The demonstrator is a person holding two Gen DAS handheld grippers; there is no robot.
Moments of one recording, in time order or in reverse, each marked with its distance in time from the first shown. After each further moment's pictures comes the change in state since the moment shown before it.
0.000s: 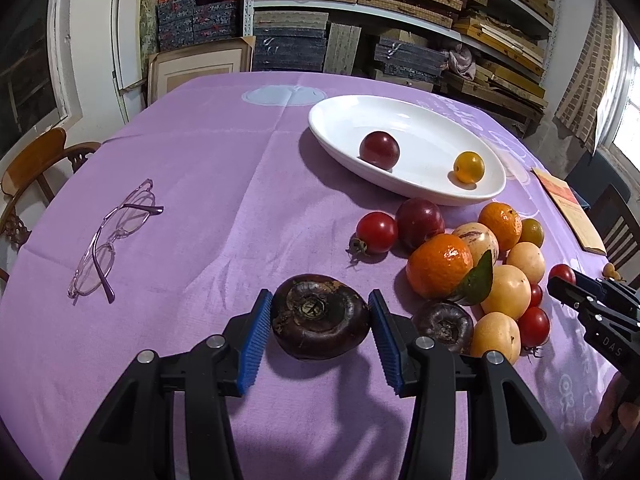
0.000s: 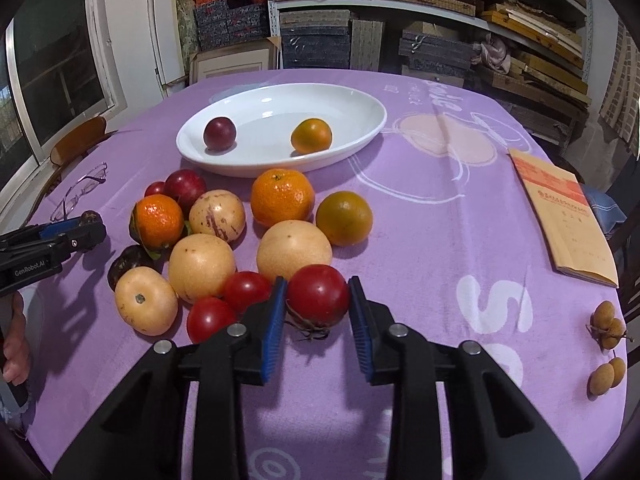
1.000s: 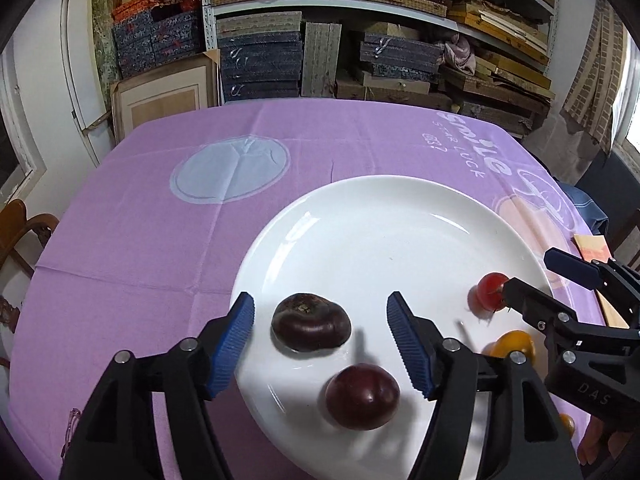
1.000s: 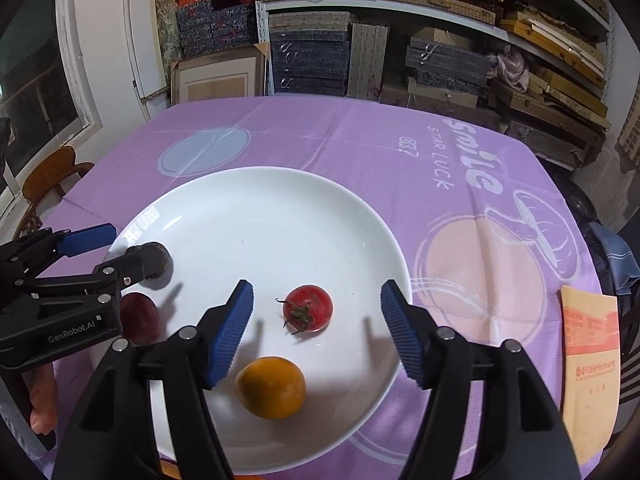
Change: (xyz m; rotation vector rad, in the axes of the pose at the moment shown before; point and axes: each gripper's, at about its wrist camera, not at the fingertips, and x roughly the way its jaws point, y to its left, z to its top) left arm 0.130 -0.040 0.181 0.082 0.021 0.010; right arm 0.126 -0.019 0.191 -0.005 0.007 -0.021
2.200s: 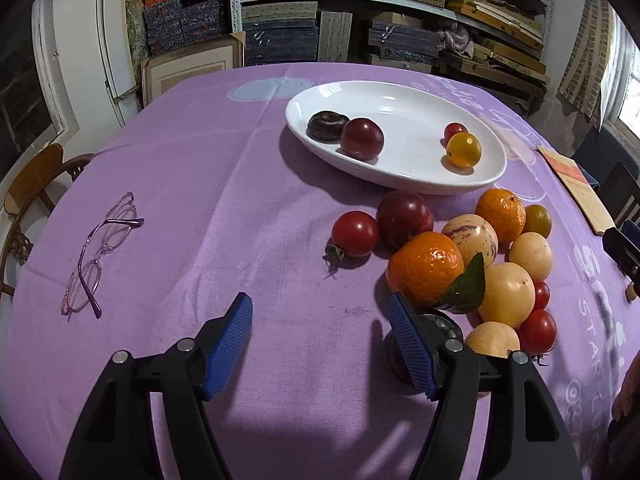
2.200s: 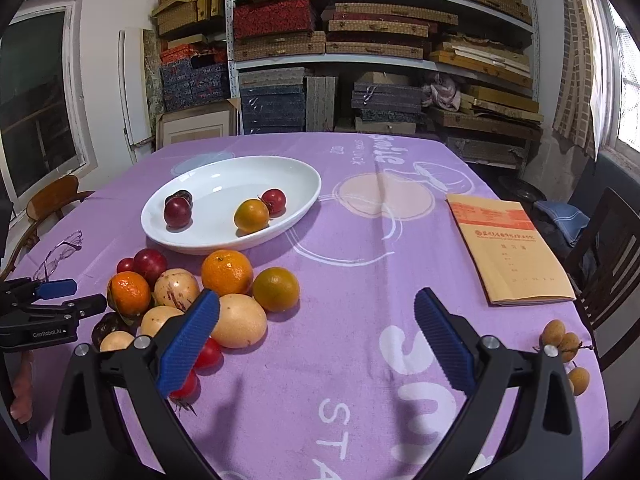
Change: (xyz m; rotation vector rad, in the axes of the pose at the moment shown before) left arm -0.108 -0.003 -0.177 -0.022 0.033 0.038; right arm -0.160 -0.016 -0.184 0.096 -0.219 -0.100
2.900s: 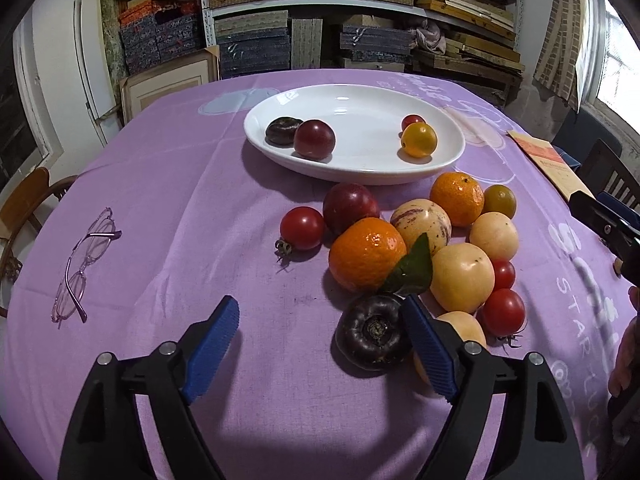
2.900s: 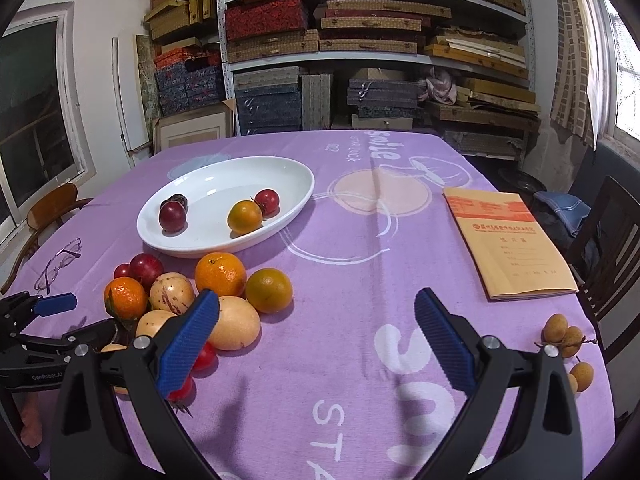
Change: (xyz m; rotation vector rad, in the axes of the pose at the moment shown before) left arm -0.010 -0.027 -0.009 0.067 -0.028 -0.043; right arm 0.004 -0.011 0.000 0.034 0.001 0.006
